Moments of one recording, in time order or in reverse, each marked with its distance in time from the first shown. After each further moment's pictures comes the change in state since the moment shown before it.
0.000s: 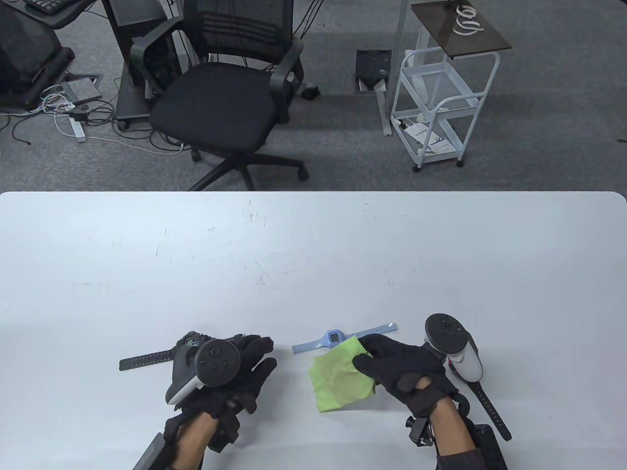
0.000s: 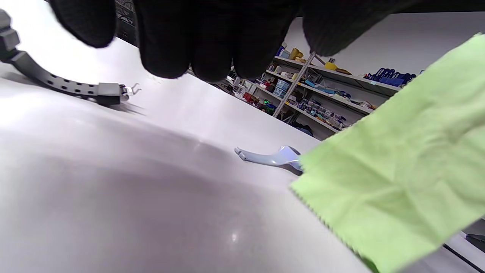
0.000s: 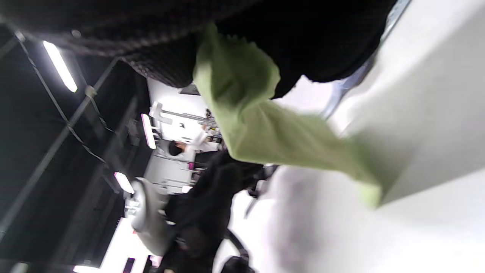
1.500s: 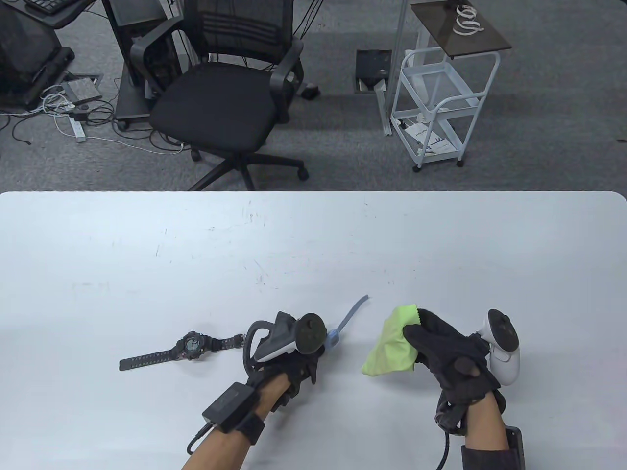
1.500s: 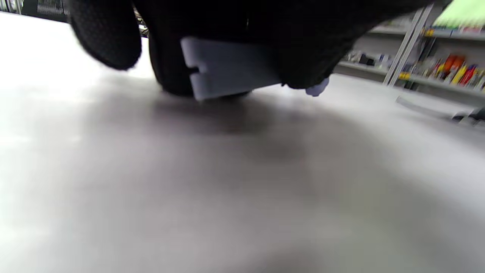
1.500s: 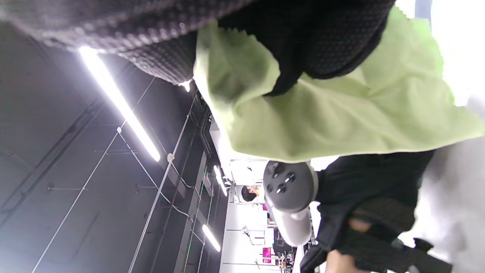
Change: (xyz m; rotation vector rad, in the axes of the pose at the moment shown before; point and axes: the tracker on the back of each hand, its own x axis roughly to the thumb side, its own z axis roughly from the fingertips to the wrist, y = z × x) left_hand 0.061 -0.046 -0.099 -0.131 -0.006 -0.224; right_hand 0.008 -0.045 0.035 -0.151 -0.207 -0.277
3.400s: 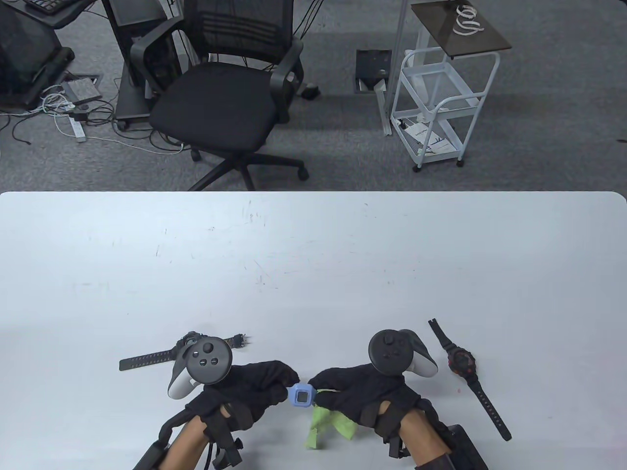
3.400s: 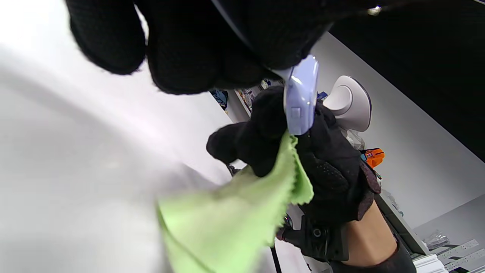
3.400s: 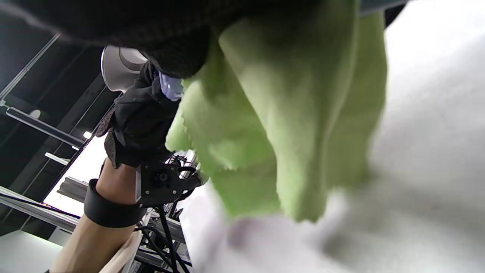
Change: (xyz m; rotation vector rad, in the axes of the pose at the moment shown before) left_hand -0.047 0.015 0.105 -0.099 -0.355 0.701; right_hand -0.051 0.115 -0.052 0.491 0.105 0.615
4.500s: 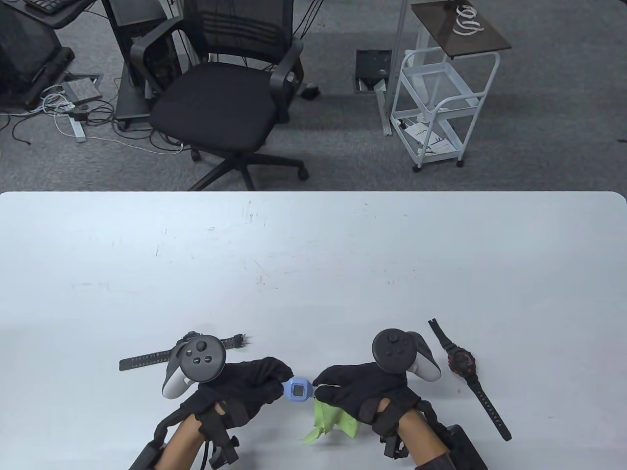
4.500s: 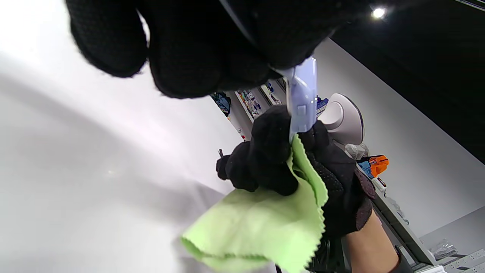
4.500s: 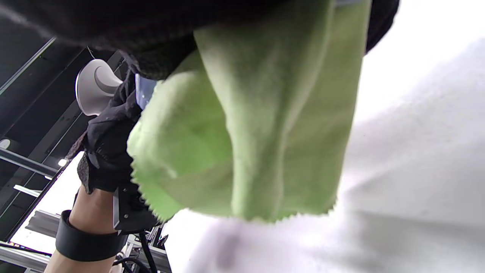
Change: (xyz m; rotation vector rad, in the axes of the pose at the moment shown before) left_hand -0.001 0.008 0.005 0.033 0.009 -0.005; right_hand -0.009 -0.003 0.004 -0.091 0.084 -0.018
